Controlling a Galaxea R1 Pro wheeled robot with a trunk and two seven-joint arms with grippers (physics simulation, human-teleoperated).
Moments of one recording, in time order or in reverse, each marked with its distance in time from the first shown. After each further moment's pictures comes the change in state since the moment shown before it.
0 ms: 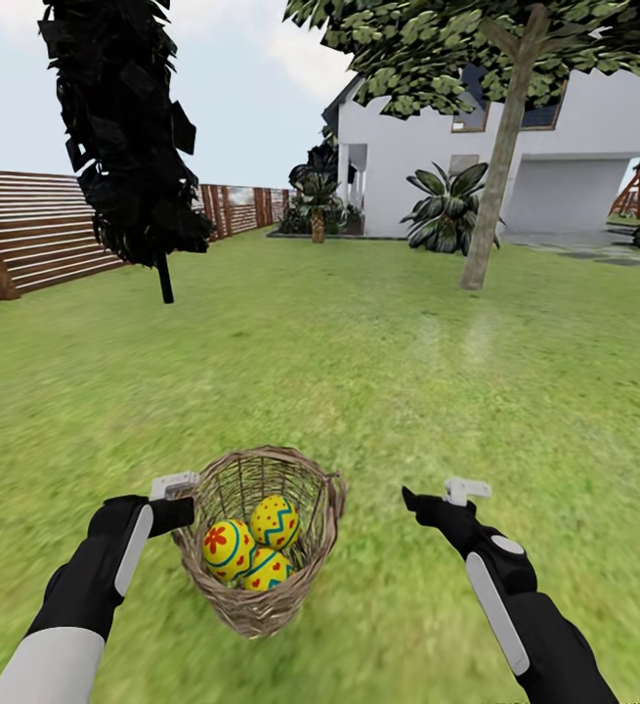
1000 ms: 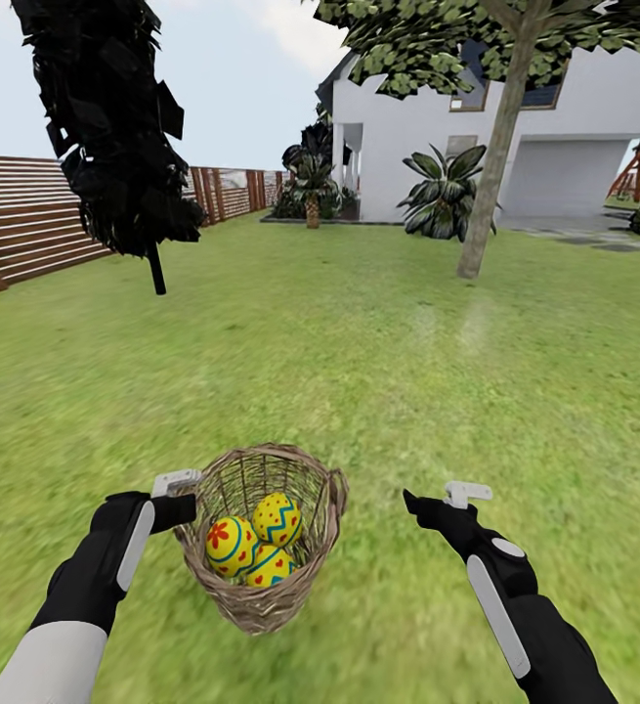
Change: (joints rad) left arm -0.015 -0.003 -0.002 0.012 0.005 0.001 -0.002; right arm 0.006 0.000 -0.003 0.005 -0.001 -0.002 -0.005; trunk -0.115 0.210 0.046
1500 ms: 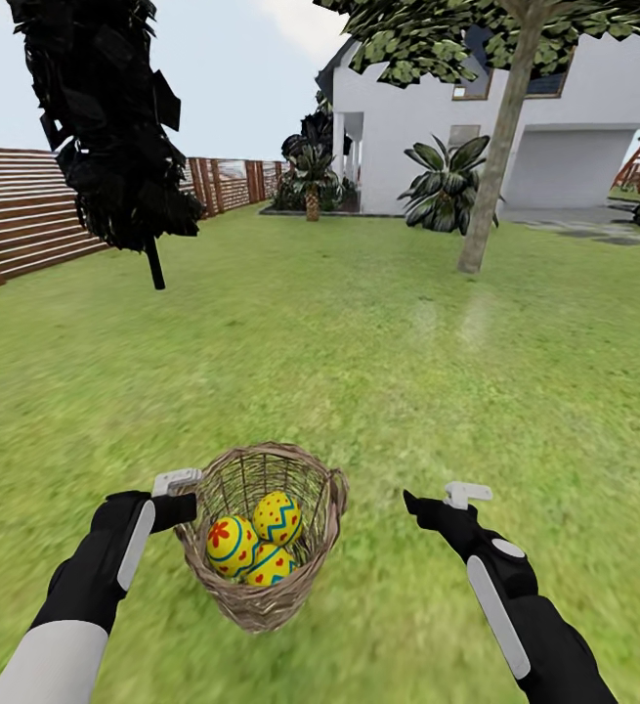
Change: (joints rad) left arm -0.002 -0.001 -0.002 -0.002 -0.001 -0.001 0.000; right arm 0.002 0.000 0.000 0.000 0.000 0.000 0.000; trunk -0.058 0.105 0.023
